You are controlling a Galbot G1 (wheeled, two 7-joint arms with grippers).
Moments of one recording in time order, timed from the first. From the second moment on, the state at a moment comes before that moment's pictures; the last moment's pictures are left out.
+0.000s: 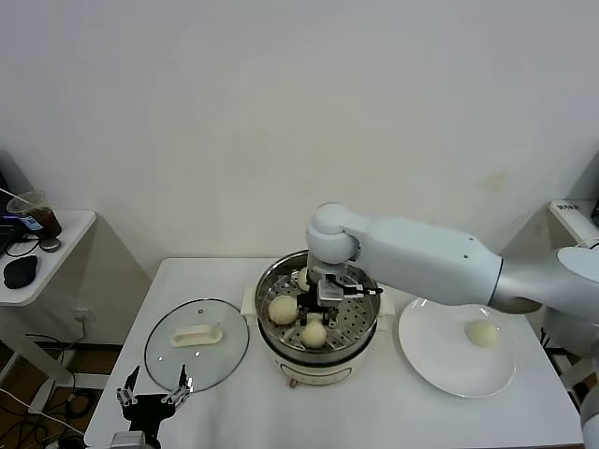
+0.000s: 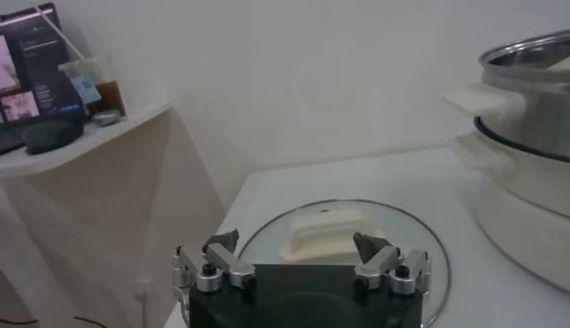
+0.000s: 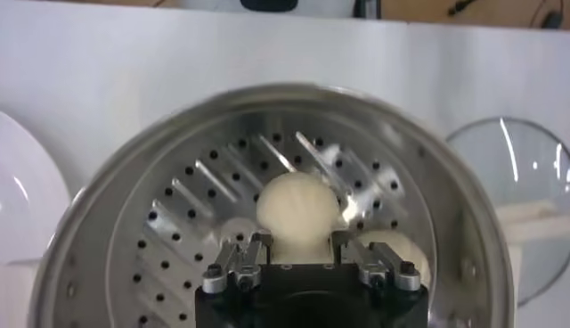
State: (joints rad) left arm 1.74 -1.51 -0.67 -2.13 0.06 0.22 -0.06; right arm 0.34 1.14 -1.08 1.47 -0.18 0.57 -1.34
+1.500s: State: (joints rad) left arm 1.70 -1.49 -0.70 -2.11 -0.02 0.26 -0.03; right arm 0.21 0.62 -0.63 1.36 -0.01 -0.10 -1.35
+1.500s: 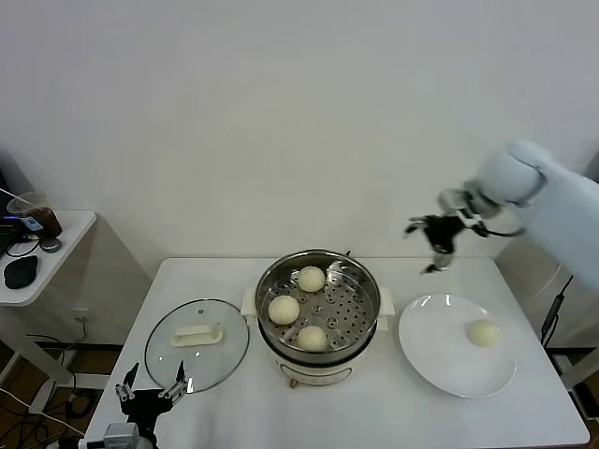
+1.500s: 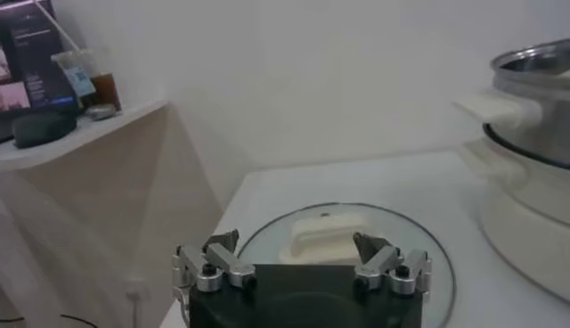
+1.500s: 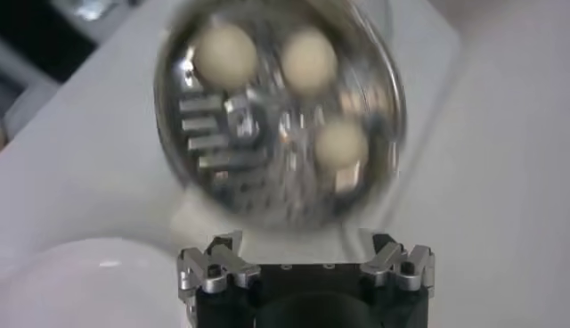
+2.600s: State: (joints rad) left arm 1.71 -1.49 -0.74 -2.04 -0.02 0.26 -0.03; right arm -0.30 0.66 -0.23 1.10 -0.51 0.03 -1.34
